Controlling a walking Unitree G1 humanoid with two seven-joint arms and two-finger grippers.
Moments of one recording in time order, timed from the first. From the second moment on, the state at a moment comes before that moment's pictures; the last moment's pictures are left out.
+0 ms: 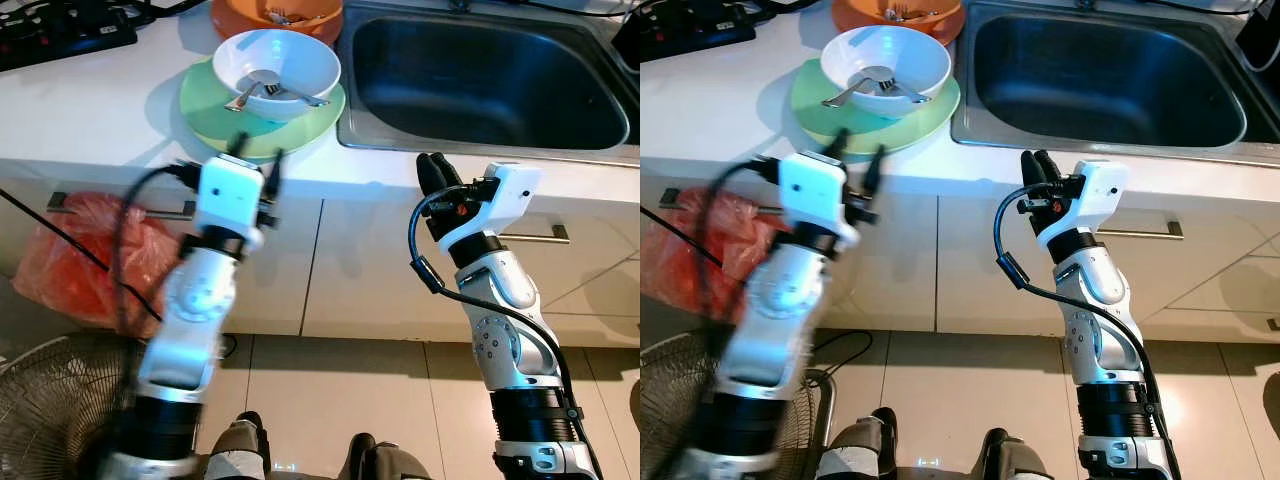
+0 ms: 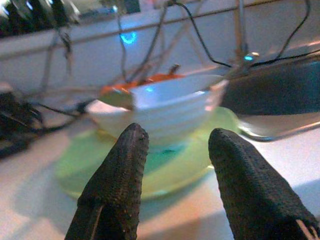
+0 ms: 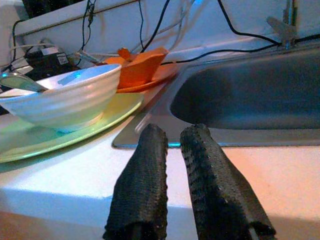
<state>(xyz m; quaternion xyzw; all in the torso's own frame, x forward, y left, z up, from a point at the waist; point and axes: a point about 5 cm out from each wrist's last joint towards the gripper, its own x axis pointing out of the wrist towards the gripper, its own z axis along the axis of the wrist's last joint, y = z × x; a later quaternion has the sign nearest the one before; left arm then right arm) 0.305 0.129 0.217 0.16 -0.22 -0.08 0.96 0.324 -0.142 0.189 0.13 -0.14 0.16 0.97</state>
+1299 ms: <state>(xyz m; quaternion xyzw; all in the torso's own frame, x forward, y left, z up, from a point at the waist) 0.315 0.143 0.251 0.53 -0.22 -0.02 0.82 0.324 -0.129 0.185 0.15 -0.14 0.17 0.96</state>
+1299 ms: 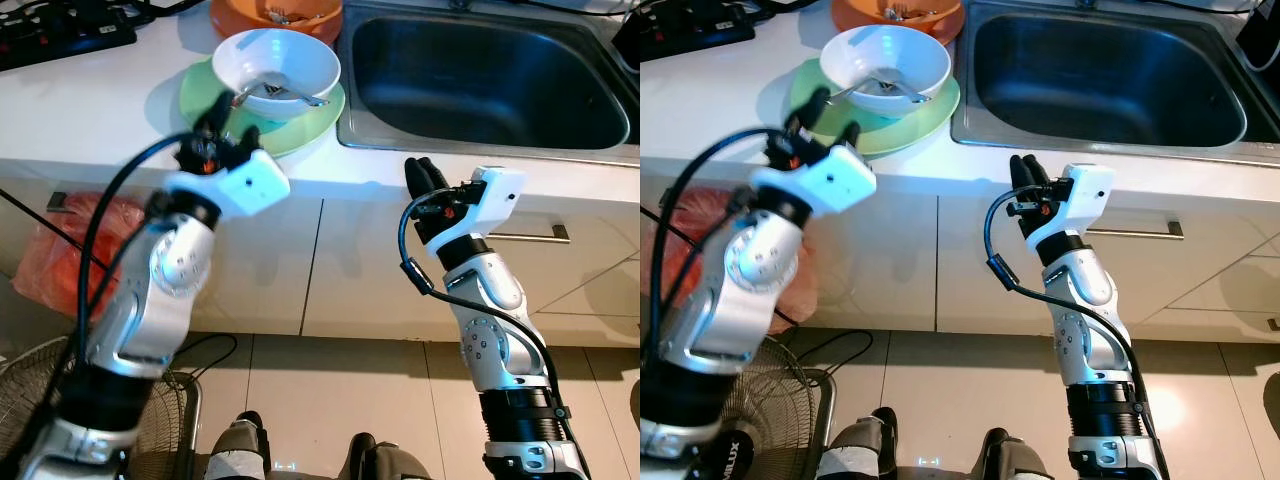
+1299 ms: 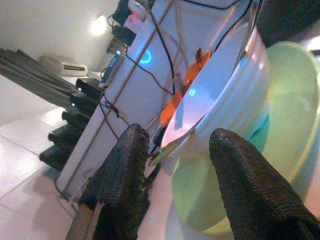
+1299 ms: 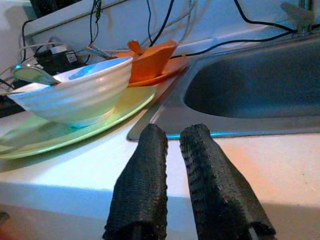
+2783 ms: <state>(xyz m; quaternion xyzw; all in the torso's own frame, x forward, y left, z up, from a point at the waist) 0.328 0.146 0.255 0.59 -0.18 0.00 0.78 0.324 -0.125 0.184 0.16 -0.14 0.18 0.96</state>
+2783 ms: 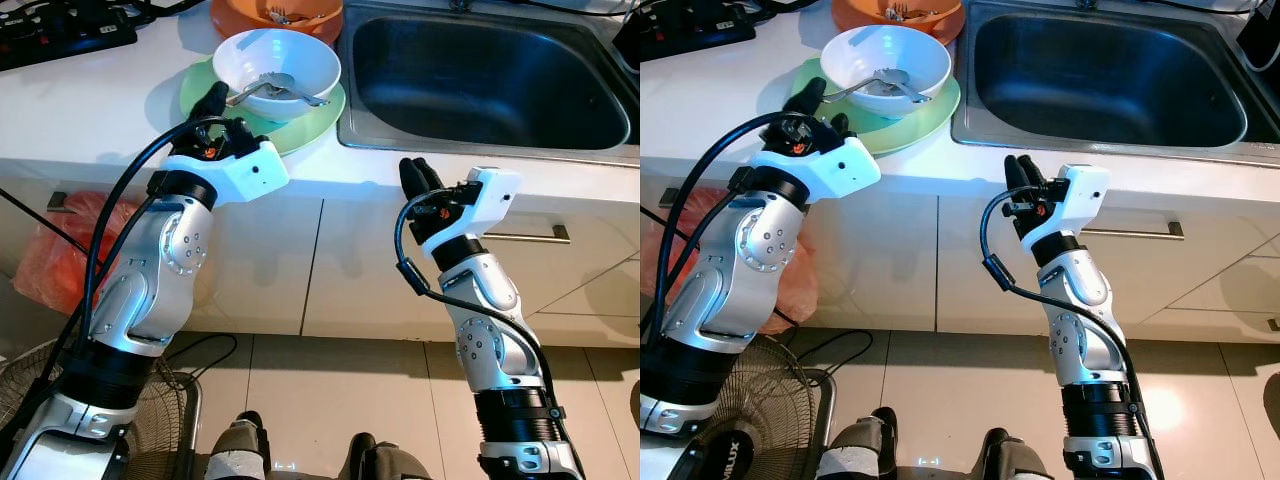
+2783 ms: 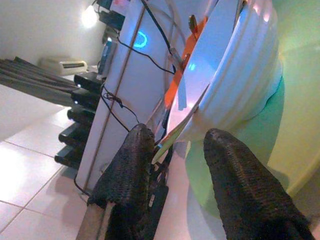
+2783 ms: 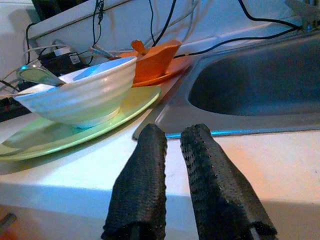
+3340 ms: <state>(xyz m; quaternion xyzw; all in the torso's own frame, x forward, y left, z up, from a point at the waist) 0.328 0.147 0.256 0.59 -0.18 0.00 0.79 0.326 -0.123 0.185 0.16 -0.14 0.18 0.96</state>
